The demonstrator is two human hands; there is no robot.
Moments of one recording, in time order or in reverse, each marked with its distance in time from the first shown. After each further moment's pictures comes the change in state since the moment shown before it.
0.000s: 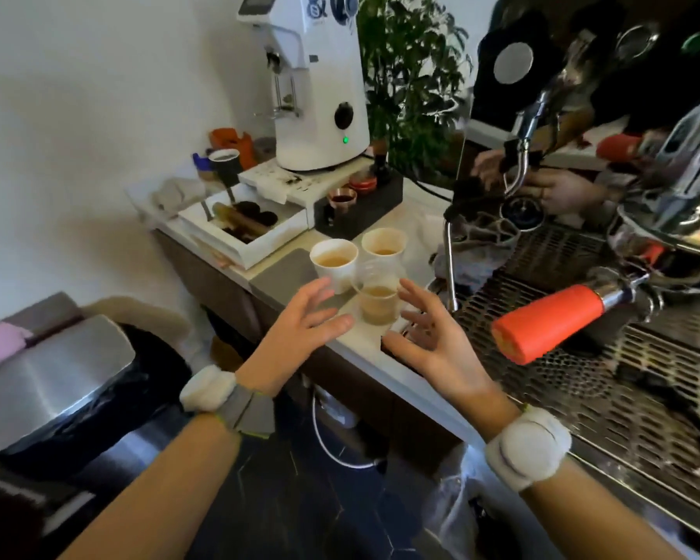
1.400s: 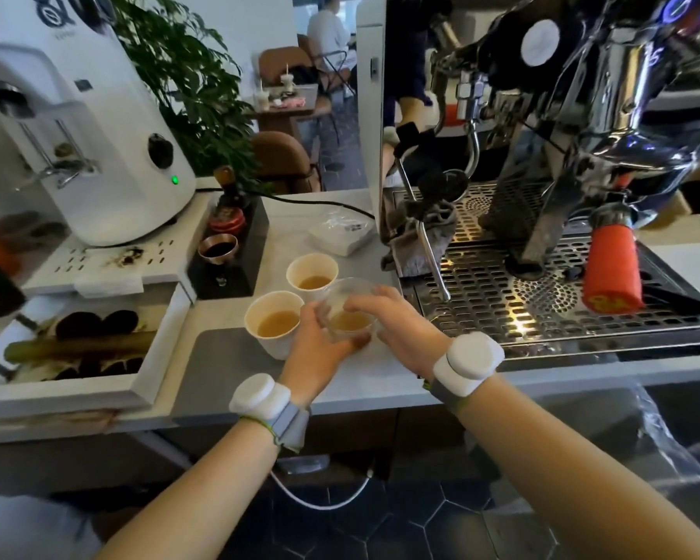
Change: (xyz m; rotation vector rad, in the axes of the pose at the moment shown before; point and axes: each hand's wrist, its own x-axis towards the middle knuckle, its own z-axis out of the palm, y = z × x) left_hand 0.147 -0.043 -0.020 0.316 -0.442 0.176; right_hand 0.104 0.001 0.072 0.294 0.537 0.507
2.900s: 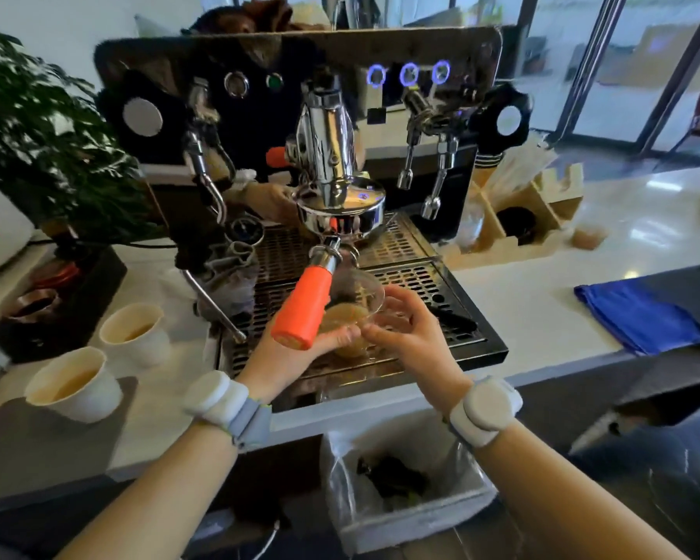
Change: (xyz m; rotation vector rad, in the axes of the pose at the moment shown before) left_hand 0.005 0.135 0.197 -0.230 -0.275 0.221; right_hand -0.105 0.011 -0.260 0.092 0.286 -0.400
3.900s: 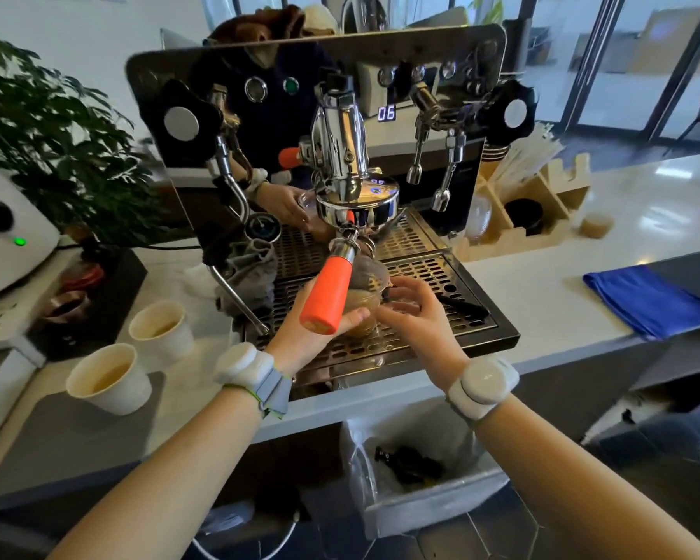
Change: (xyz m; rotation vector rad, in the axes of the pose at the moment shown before) left_hand 0.003 0.024 -0.012 0.174 -0.119 0.049; right_hand 0.006 0.000 0.020 -0.072 0.149 0.031
